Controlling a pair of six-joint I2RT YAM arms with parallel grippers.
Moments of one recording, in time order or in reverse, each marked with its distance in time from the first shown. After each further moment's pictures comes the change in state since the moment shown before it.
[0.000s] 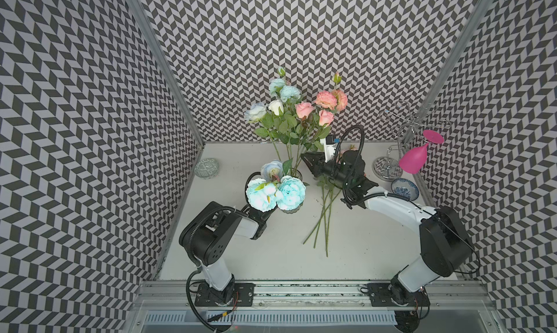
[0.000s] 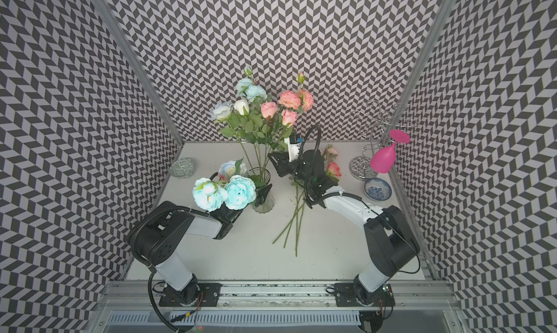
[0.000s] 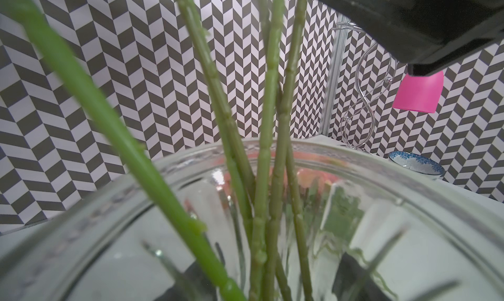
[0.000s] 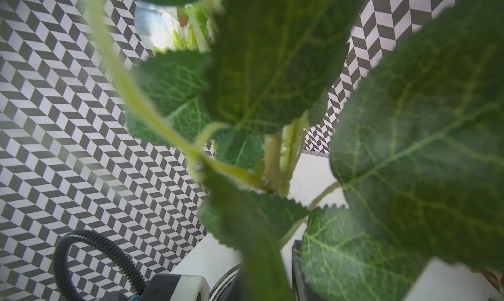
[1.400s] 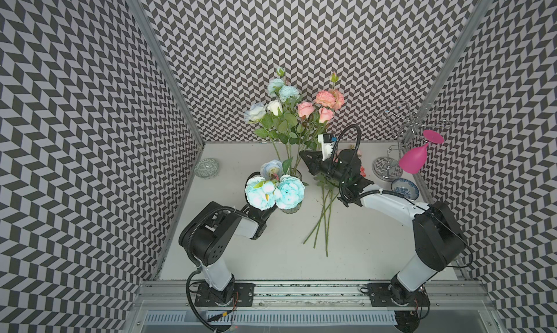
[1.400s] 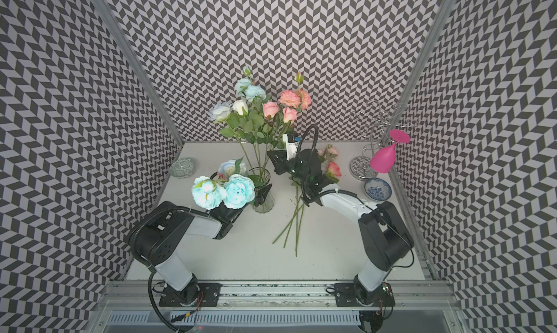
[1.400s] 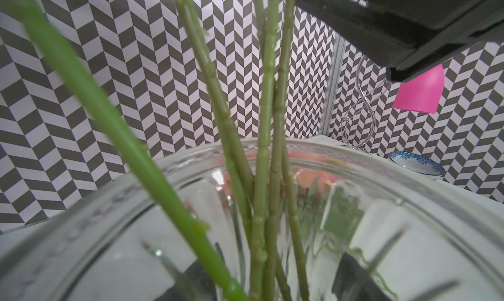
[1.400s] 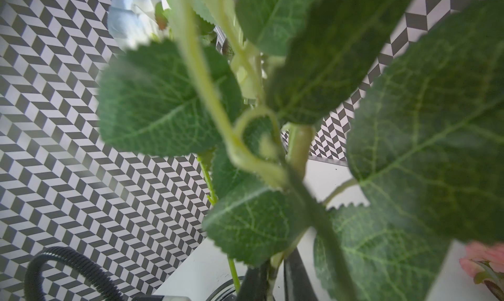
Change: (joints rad) left arm 0.002 -0.002 0.000 -0.005 0.000 -0.002; right arm -0.001 0.053 0.036 0.029 0.040 0.004
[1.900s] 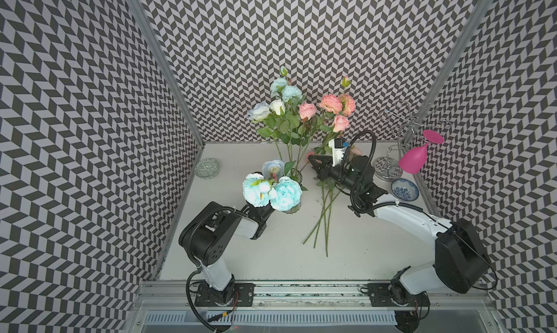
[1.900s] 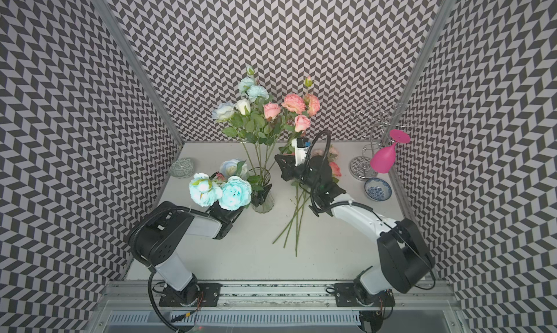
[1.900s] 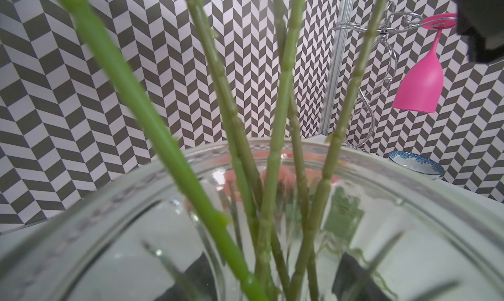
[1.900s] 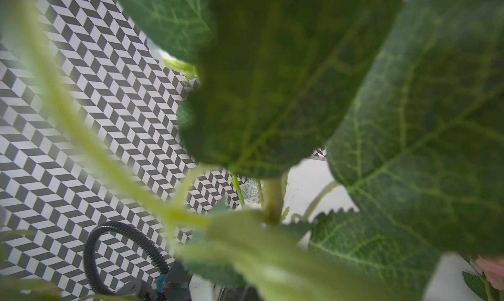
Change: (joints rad) left arm 0.002 0.000 0.000 0.000 0.005 0.000; right arm -0.002 -0.219 -0.161 -0.043 0.035 0.013
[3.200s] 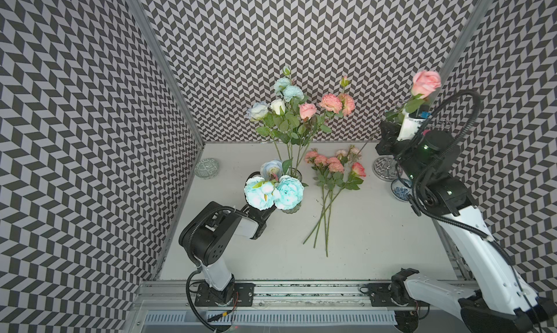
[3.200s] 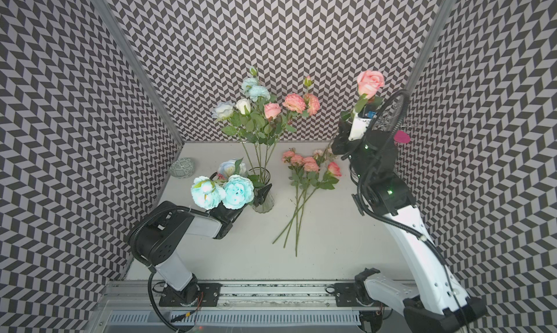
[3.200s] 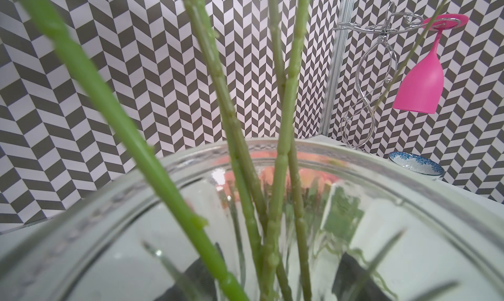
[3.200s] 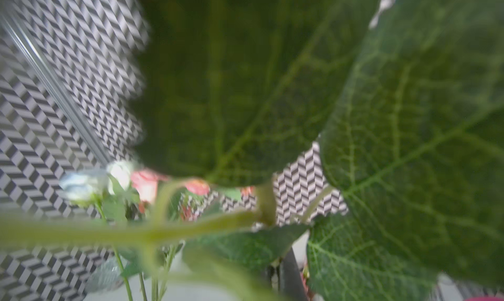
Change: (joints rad) left arm 0.001 0.002 0.002 0.002 0.000 -0.002; right arm -0.234 -0.282 0.463 -0.866 0.386 -0.260
